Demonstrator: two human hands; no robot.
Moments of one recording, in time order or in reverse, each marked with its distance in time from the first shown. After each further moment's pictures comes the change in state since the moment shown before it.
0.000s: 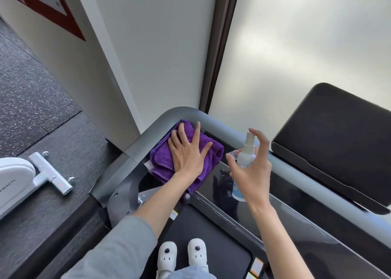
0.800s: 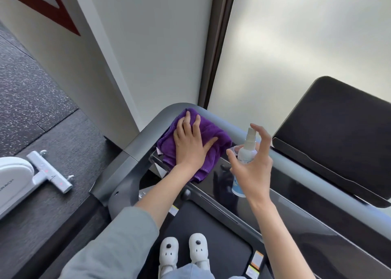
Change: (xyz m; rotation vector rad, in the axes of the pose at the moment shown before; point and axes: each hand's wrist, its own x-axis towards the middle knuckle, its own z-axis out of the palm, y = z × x) left_hand 0.015 -0.003 0.012 -0.064 0.243 0.166; right_hand -0.001 0.001 0.003 -0.003 0.034 -0.005
